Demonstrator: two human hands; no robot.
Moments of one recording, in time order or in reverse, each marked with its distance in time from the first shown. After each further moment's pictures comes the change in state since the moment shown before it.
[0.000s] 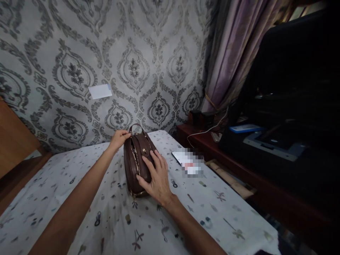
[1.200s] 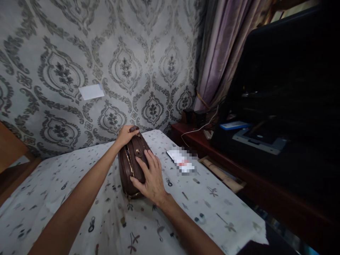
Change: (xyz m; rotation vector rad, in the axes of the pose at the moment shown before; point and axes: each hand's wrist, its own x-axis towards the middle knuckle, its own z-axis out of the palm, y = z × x) left_hand 0.023 0.036 0.043 0.142 -0.106 0.183; right_hand -0.002 0.001 0.000 -0.010 -0.028 -0.003
